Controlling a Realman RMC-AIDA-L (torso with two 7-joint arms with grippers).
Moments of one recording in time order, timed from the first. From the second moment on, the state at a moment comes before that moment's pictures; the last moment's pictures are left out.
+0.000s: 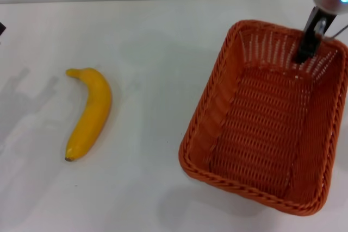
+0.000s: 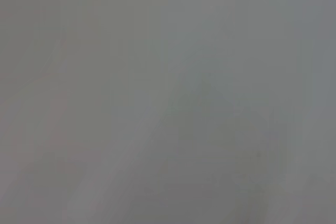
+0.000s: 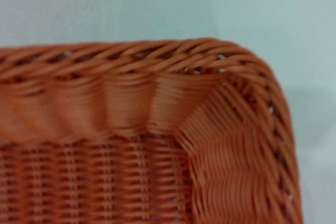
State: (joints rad) left arm -0.17 -2.07 -2.40 -0.60 1.14 -1.43 1.91; right arm 1.22 2.01 -1.10 -0.66 0.14 1.44 -0.91
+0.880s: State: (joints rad) left arm -0.17 -2.07 -2.41 -0.62 1.14 -1.48 1.91; right arm 1.10 1.82 -0.67 -0.84 0.13 1.68 -0.64
